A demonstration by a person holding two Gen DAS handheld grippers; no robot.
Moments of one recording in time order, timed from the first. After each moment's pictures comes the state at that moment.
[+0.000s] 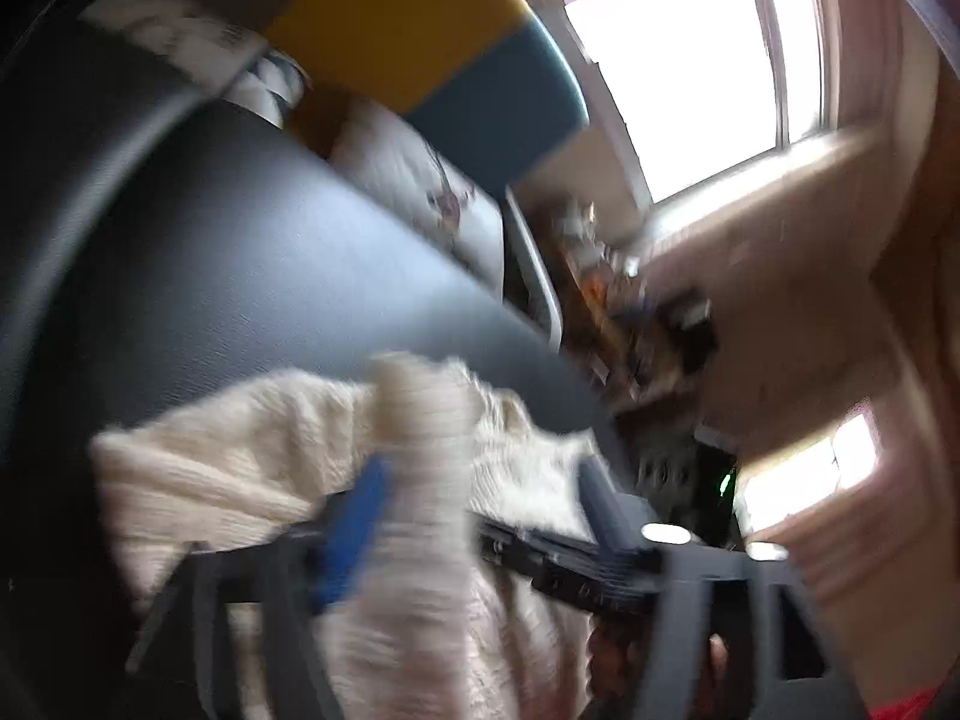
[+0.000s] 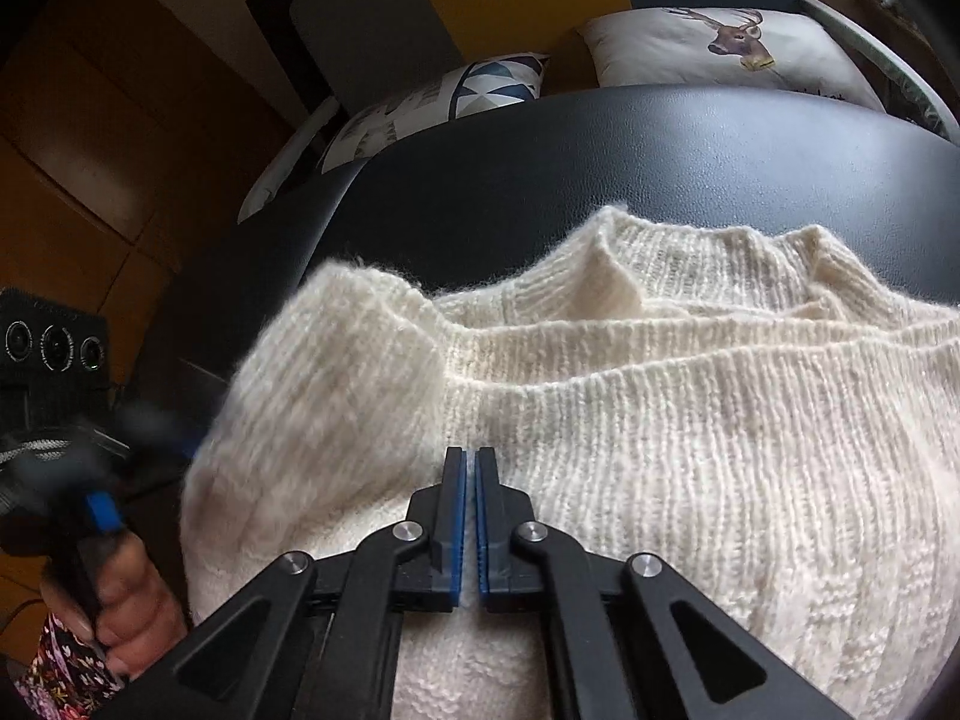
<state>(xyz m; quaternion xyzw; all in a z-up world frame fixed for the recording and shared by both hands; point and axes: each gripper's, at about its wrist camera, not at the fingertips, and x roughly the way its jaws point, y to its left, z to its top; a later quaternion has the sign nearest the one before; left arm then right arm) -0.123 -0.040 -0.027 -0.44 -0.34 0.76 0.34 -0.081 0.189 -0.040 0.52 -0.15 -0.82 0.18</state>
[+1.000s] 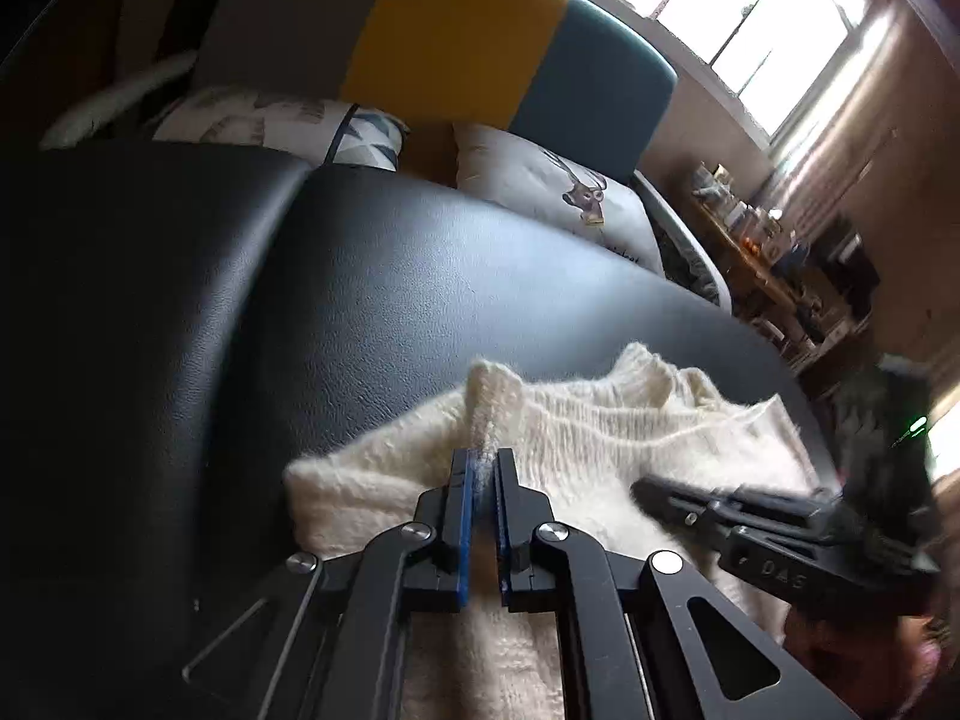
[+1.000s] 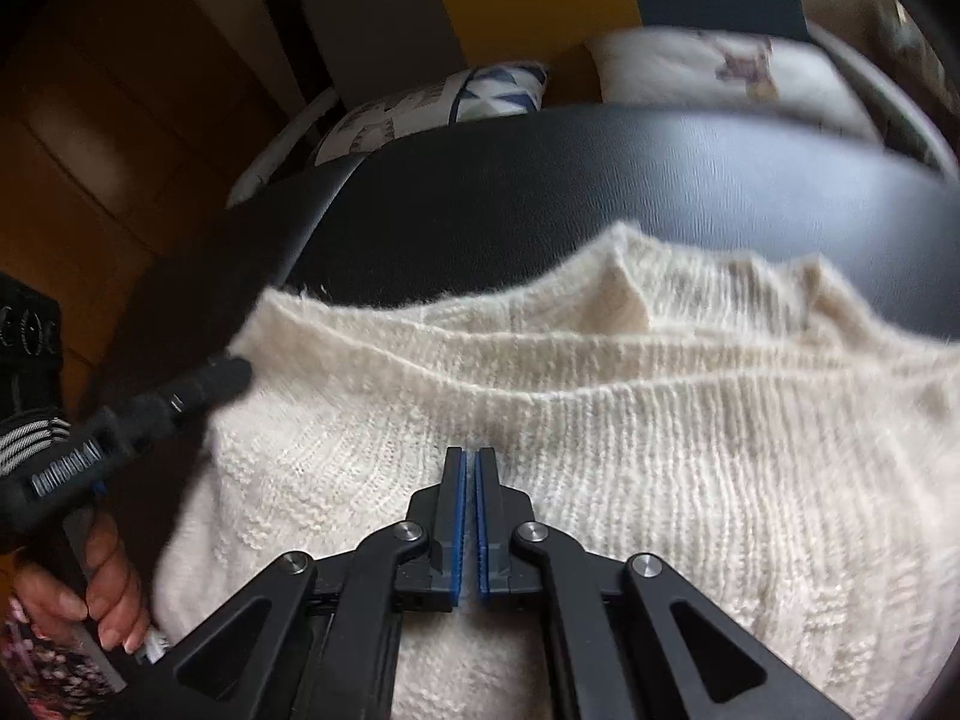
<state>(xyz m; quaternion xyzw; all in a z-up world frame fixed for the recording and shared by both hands) -0.105 -0.032 -0.025 -0.44 -0.14 0.86 0.20 -0.056 0.183 -0.025 0.51 -0.08 -0.84 0.15</state>
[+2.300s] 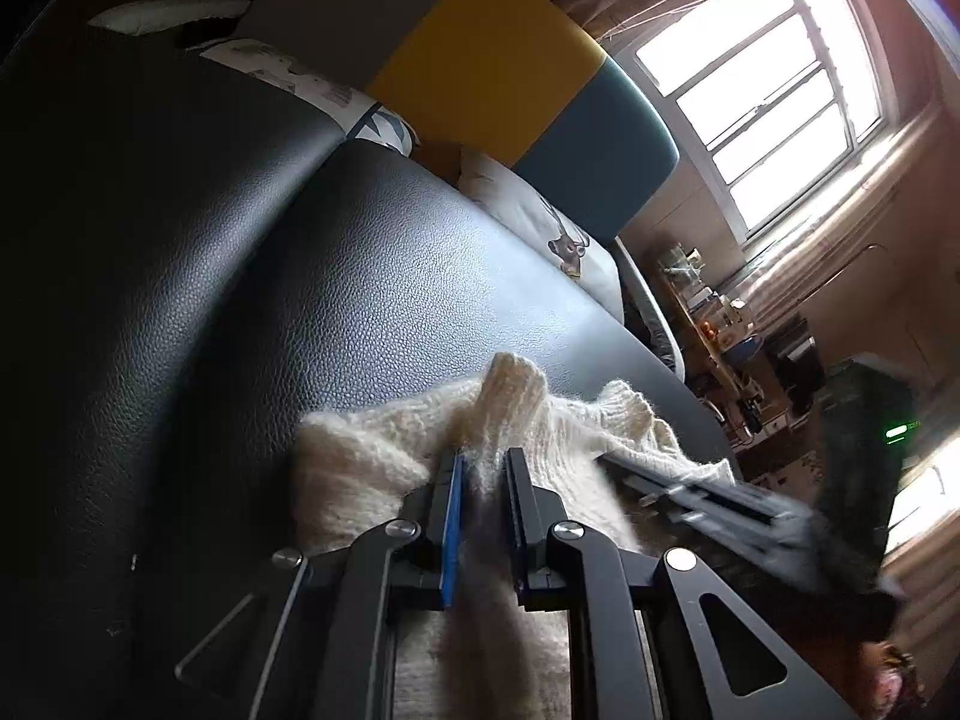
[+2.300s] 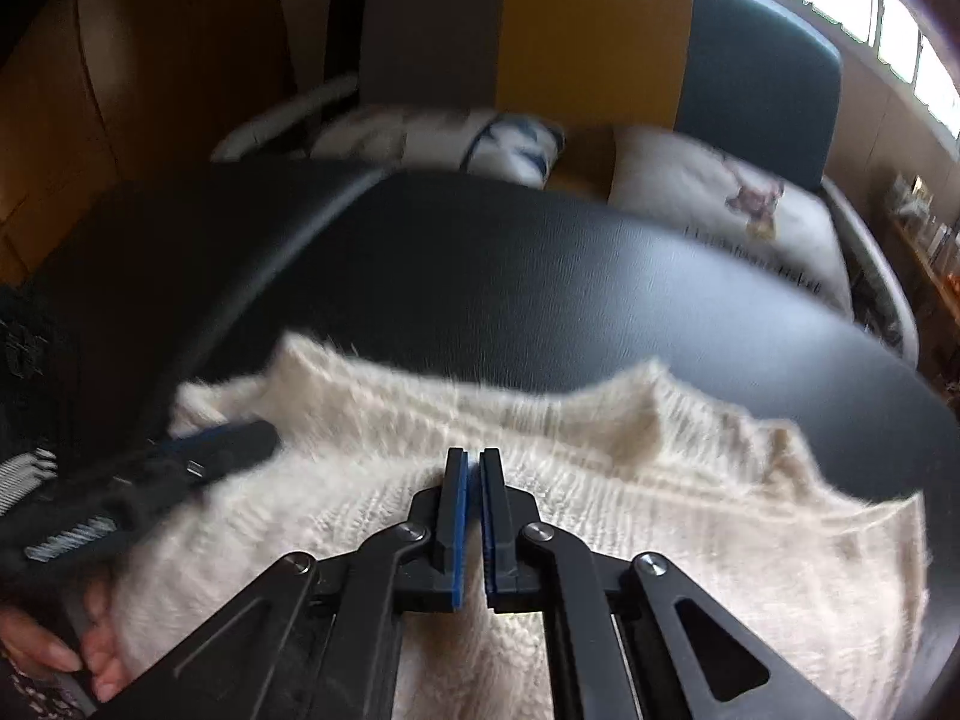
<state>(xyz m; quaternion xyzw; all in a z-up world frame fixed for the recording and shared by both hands) -0.103 -0.067 -0.058 -0.41 -0.28 0.84 0.22 -0.123 0.100 -0.022 0.48 0.05 -0.87 0.12</state>
